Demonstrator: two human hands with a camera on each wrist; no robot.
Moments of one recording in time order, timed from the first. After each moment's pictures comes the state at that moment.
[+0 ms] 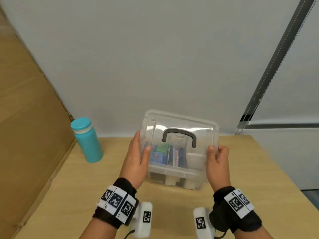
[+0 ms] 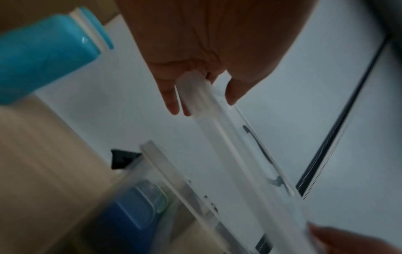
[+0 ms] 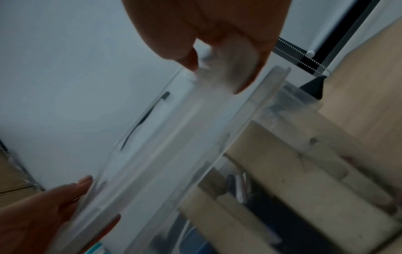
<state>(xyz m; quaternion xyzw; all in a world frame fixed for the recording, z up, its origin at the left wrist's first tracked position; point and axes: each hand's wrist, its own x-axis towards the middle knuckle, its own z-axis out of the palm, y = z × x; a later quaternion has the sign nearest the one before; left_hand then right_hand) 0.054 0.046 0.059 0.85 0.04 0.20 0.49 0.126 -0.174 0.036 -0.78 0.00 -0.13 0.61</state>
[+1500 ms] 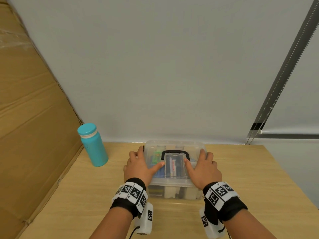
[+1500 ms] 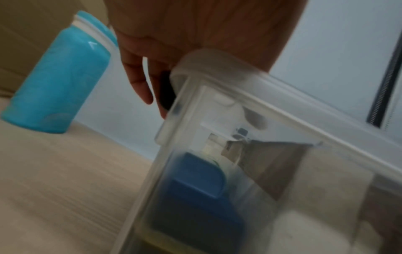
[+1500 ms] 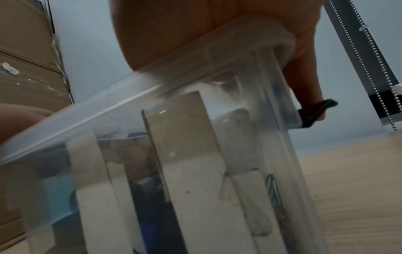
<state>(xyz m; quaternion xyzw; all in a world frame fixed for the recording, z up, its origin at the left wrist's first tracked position) 0.099 0.038 0.025 0.93 0.25 0.09 0.24 0.168 -0.160 0.021 -0.98 -0.06 -0.01 0.17</state>
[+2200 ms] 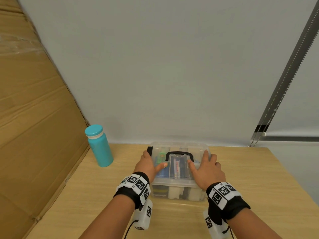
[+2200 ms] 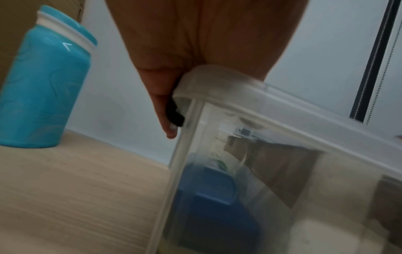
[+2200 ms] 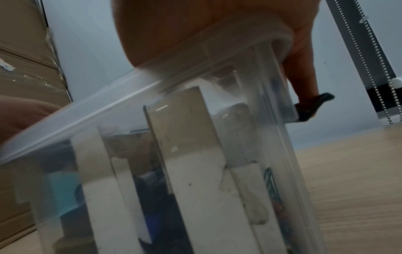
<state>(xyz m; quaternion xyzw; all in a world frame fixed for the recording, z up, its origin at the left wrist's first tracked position) 0.112 0.041 0.031 0.92 0.23 0.00 0.32 0.169 -0.160 0.019 -0.99 -0.06 0.01 0.15</state>
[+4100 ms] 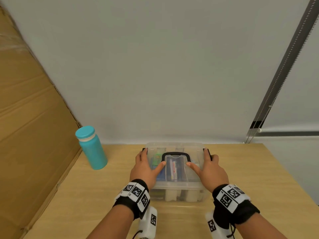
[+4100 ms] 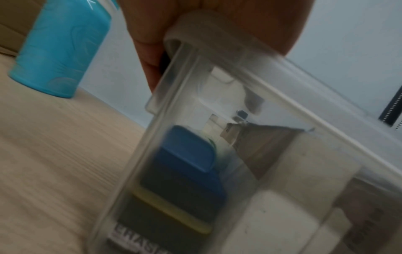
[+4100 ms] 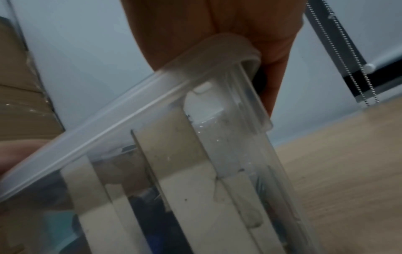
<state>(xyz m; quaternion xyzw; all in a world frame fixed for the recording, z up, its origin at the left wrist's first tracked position) 0.107 0.032 0.019 0.91 0.21 0.09 0.34 0.172 -0.177 0.028 -0.98 -0.08 0.04 0.18</state>
